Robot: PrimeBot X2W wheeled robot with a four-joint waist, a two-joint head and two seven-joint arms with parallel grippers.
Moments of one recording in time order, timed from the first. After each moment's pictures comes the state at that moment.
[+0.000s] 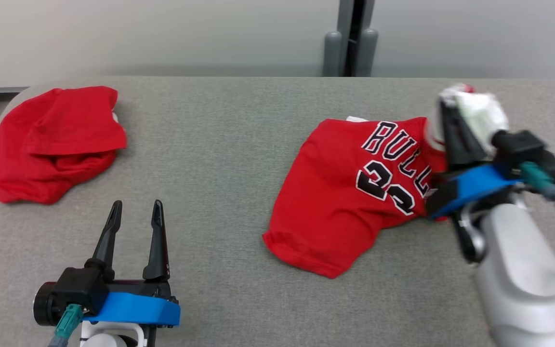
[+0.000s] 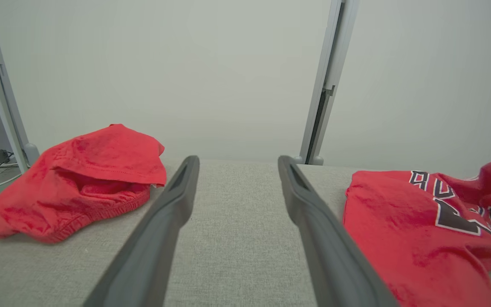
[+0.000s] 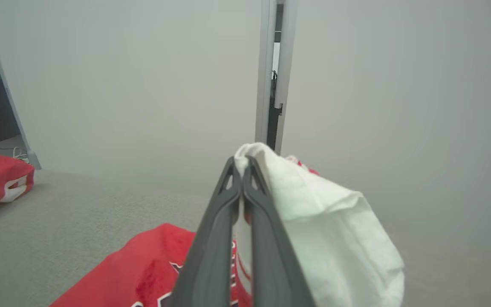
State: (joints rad) left arm -0.16 0.05 -0.10 0.16 -0.19 0.00 -0.26; right arm -0.59 -0.18 0.08 0.52 0.09 0.13 -0.23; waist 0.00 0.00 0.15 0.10
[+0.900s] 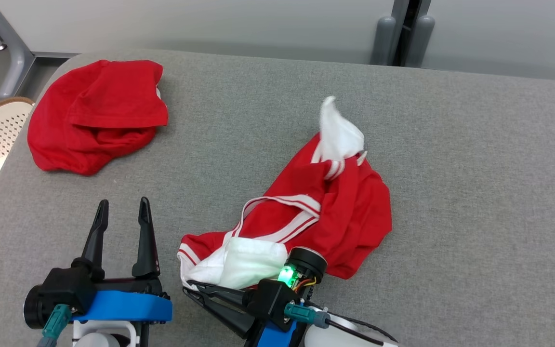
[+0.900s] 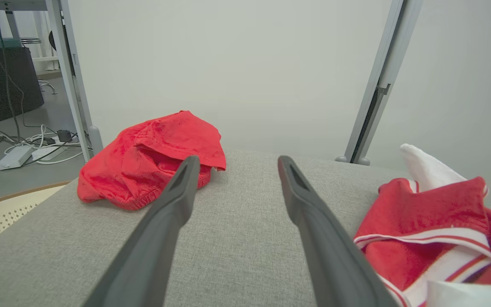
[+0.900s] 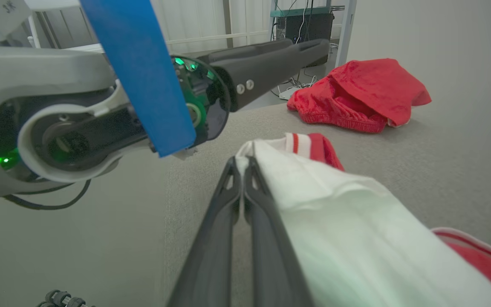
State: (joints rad) left arm -0.16 0.05 -0.08 0.15 -0.22 0.02 -0.26; right arm -0.61 -0.05 1.12 0.50 0.38 0.13 -0.24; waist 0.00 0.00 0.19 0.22
